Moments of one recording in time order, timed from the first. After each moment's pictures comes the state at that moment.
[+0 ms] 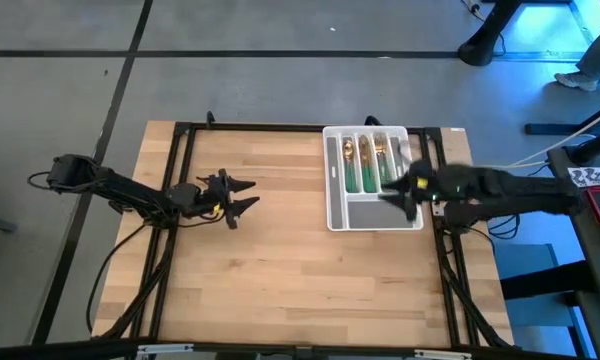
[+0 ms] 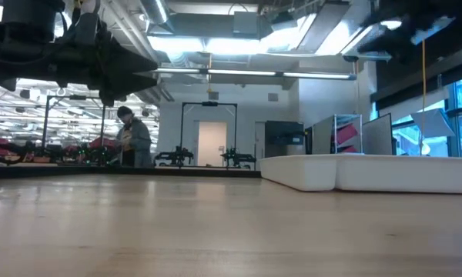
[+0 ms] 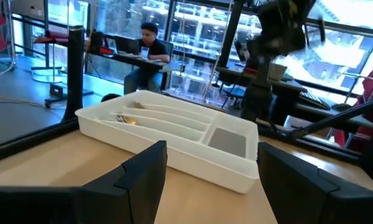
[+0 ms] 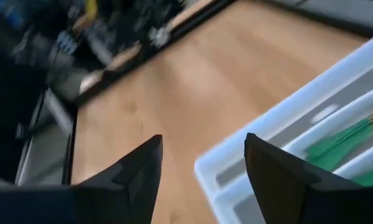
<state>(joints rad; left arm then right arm) -0.06 1.03 0.07 1.01 -0.38 -0.20 0.04 0.61 0.69 -0.52 0.13 0.59</state>
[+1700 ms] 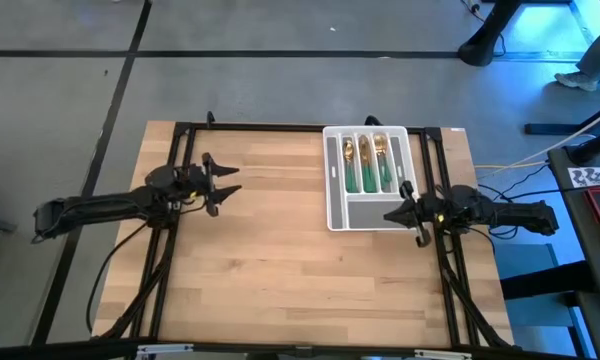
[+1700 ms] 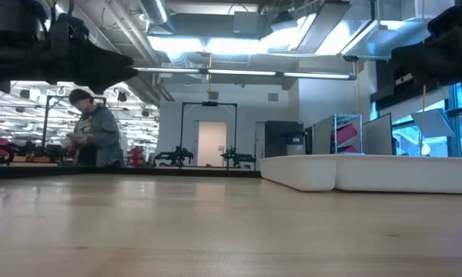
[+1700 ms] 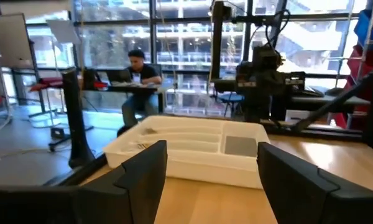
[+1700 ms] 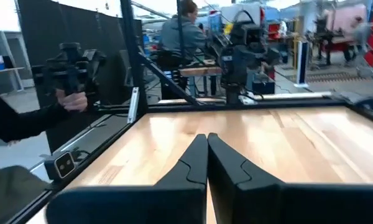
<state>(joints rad) 0.34 0.41 0.01 0.49 0.09 0.00 -0.01 0.00 0.01 0.05 -0.22 0.10</state>
